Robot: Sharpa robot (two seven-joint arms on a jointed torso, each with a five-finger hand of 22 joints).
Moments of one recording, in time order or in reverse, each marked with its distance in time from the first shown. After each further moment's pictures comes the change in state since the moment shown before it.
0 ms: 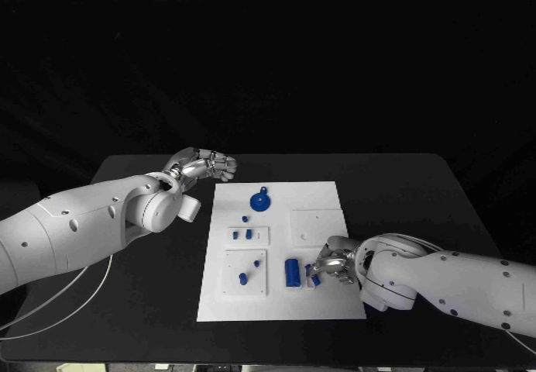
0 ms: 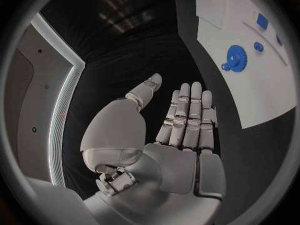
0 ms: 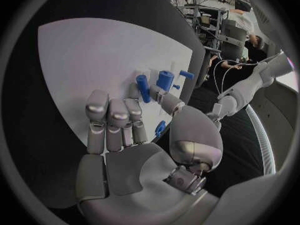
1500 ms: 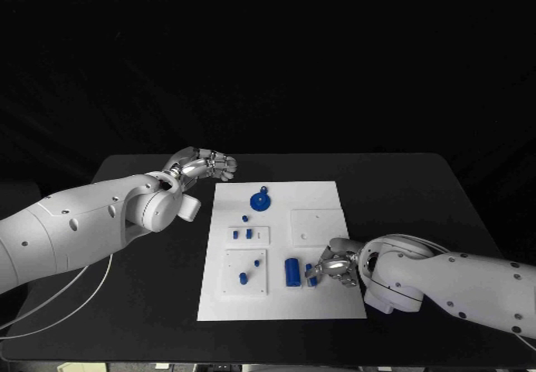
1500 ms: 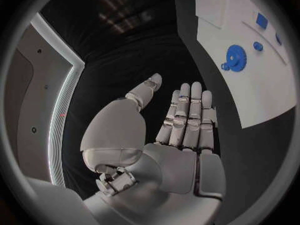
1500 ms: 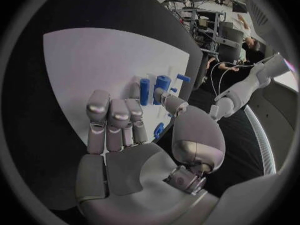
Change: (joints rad) left arm 0.000 0.000 0.000 -0.001 0.000 0.001 -0.003; left_hand 0.000 0.000 0.003 0.003 0.000 0.000 0.000 0.000 -0.001 0.000 0.000 0.000 0.000 0.000 0.000 -0.004 0.002 0.000 0.000 0.000 0.000 0.001; right arm -0.002 -0.032 0.011 0.034 0.001 0.033 0.012; right_hand -0.030 -0.125 0.016 0.115 -0.097 0.013 -0.006 0.000 -0.006 0.007 -0.010 0.004 0.003 0.000 -0.003 0.000 0.000 0.008 0.005 -0.005 0.000 0.001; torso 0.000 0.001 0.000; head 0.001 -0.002
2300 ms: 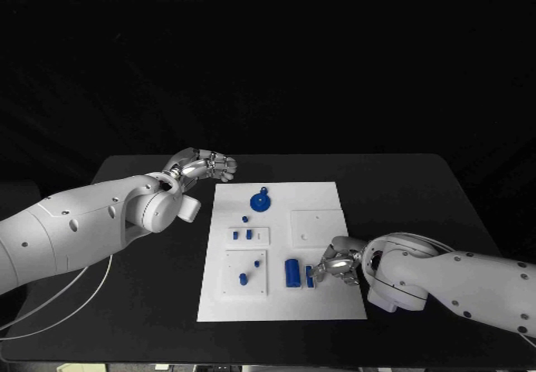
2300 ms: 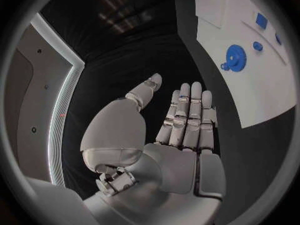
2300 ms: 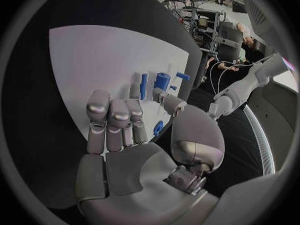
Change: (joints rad) left arm 0.000 0.000 0.000 -0.001 0.000 0.000 -0.001; left_hand 0.000 0.000 0.000 0.000 0.000 0.000 0.000 0.000 -0.001 0.000 0.000 0.000 -0.001 0.000 0.000 0.000 0.002 0.000 0.000 0.000 0.000 0.001; right arm 0.001 -0.016 0.008 0.002 -0.007 0.011 0.014; right_hand 0.032 0.020 -0.003 -0.018 0.006 0.001 -0.002 0.000 0.003 0.002 0.002 0.000 0.004 0.000 0.000 0.000 0.000 0.000 0.000 -0.007 0.000 0.000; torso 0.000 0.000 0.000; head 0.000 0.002
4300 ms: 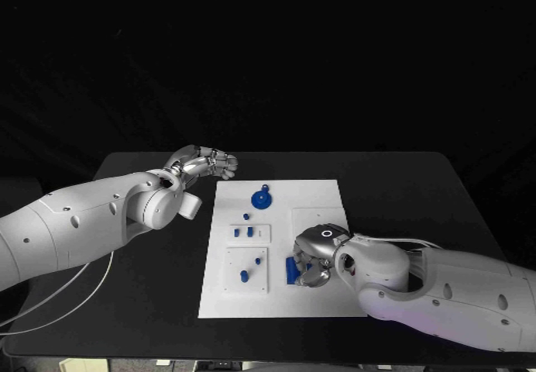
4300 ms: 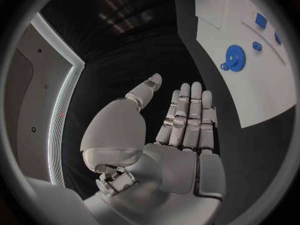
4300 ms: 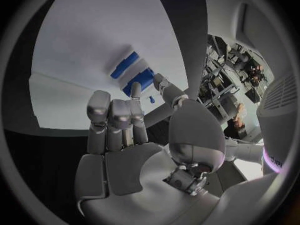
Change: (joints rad) left arm 0.000 -0.002 0.000 -0.001 0.000 0.006 -0.001; left_hand 0.000 0.000 0.000 0.000 0.000 0.000 0.000 0.004 0.000 0.000 0.000 0.000 0.000 0.000 0.000 -0.001 0.003 0.000 0.000 0.000 -0.004 0.003; right arm -0.019 0.090 0.009 0.072 -0.769 0.069 0.046; right_hand 0.138 -0.031 -0.173 -0.160 -0.013 0.027 -0.009 0.014 0.017 0.033 -0.001 0.035 0.038 0.004 -0.004 0.000 0.001 0.000 -0.001 -0.001 0.000 0.000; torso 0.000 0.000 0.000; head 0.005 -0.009
